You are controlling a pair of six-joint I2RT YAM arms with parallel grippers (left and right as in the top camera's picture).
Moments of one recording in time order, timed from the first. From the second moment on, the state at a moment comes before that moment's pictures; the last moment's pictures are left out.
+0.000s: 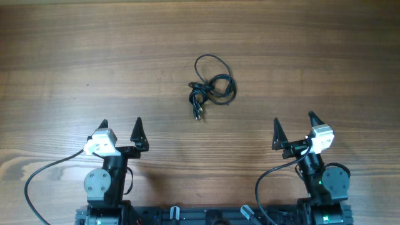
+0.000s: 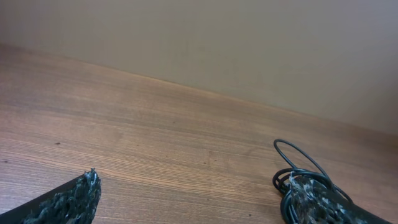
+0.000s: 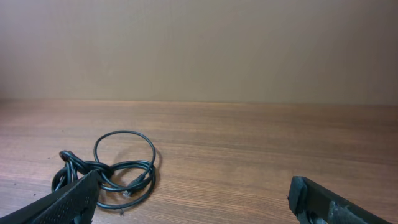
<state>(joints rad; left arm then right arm) -0.01 0.01 0.01 -0.07 0.02 -0.25 0.08 0.03 0.01 0.00 -0.13 0.07</state>
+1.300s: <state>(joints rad) -0.01 0.02 0.07 -0.14 0.04 -0.25 0.08 0.05 0.07 -0.05 -0.33 0.19</state>
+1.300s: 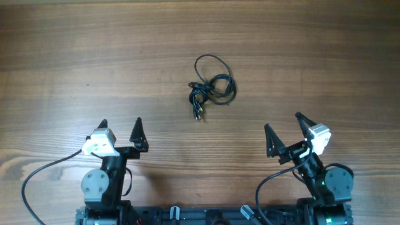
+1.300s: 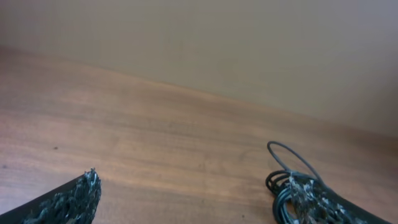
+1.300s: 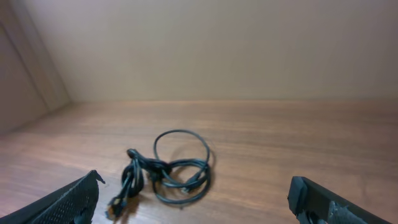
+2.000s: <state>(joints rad) -0.01 0.94 1.23 -0.80 0.12 -0.30 0.08 0.80 0.81 -0.49 -0.43 0.13</state>
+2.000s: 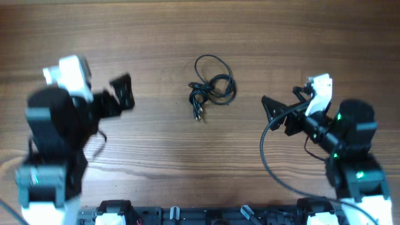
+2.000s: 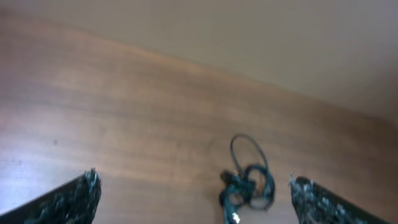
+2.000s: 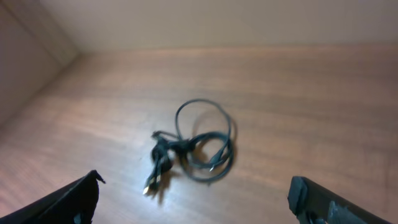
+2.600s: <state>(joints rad) -0.08 1.51 1.63 -1.05 0.44 -0.43 0.08 1.21 1.38 -0.94 -0.46 0.11</state>
